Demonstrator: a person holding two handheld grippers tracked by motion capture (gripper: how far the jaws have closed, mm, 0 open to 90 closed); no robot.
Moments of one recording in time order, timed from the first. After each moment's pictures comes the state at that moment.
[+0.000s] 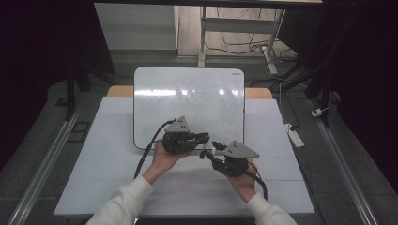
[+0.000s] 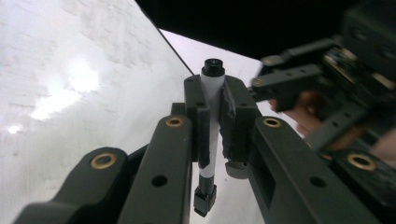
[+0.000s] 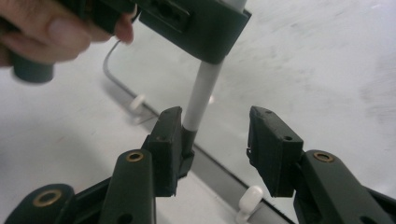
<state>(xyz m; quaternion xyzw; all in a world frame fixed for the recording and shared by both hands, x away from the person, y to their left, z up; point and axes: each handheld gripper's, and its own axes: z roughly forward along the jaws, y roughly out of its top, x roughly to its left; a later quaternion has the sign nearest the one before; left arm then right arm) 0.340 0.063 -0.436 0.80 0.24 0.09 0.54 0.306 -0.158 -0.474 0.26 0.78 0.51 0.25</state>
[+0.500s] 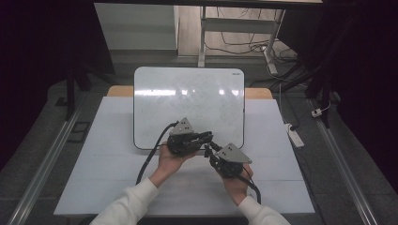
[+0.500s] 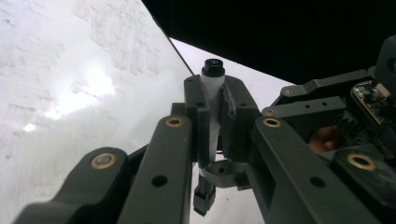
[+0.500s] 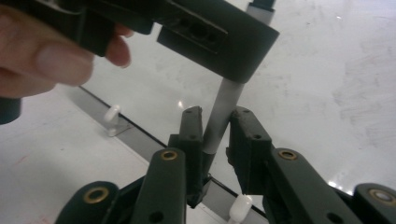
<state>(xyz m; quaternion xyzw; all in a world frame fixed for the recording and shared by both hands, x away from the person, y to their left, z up) 0.336 0.050 -0.441 0.78 0.27 0.11 0.55 0.300 -0.142 -0.477 0.29 0.75 0.50 0.31</state>
